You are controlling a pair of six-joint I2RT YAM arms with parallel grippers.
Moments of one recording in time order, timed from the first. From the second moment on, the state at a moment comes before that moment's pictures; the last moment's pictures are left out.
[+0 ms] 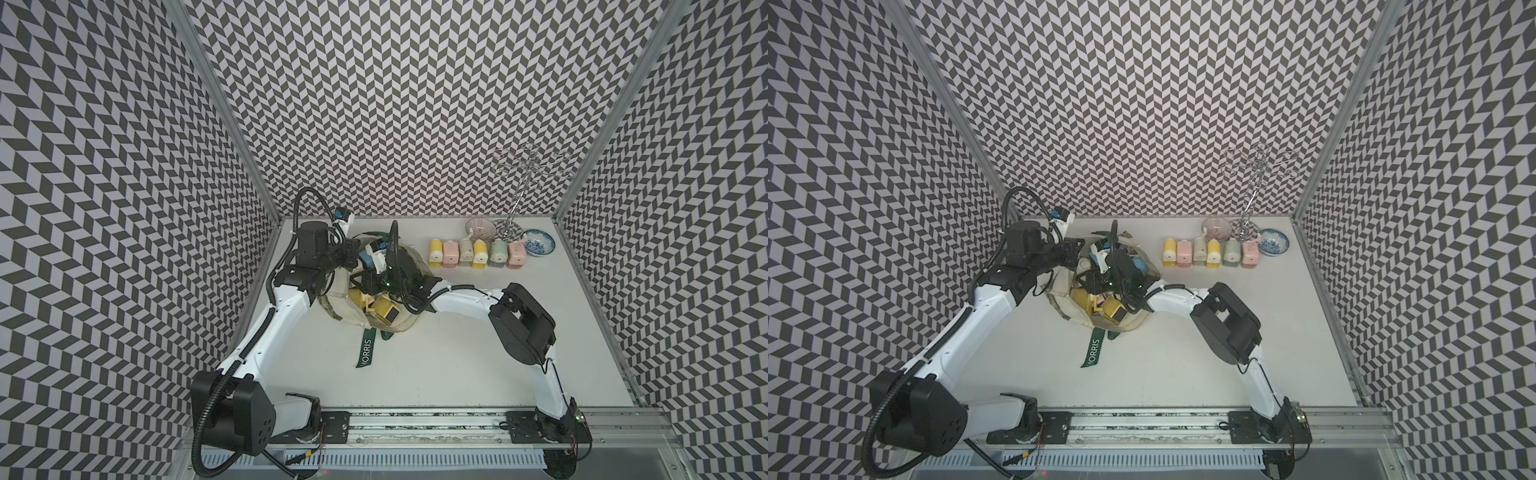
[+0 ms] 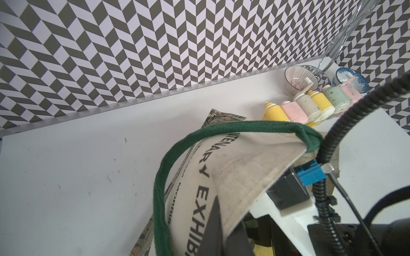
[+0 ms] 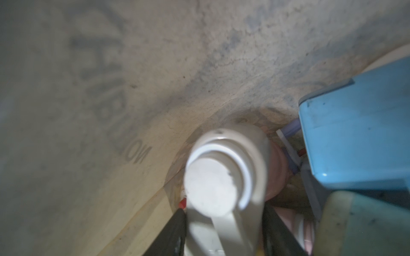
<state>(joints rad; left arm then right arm) -0.19 1.29 1.12 -0.28 0.27 -0.13 0.87 2.13 1.53 0.24 -0.23 0.54</state>
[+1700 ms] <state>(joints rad) -0.18 1.29 1.12 -0.29 0.24 -0.13 0.86 2.17 1.55 0.29 -0.16 0.46</state>
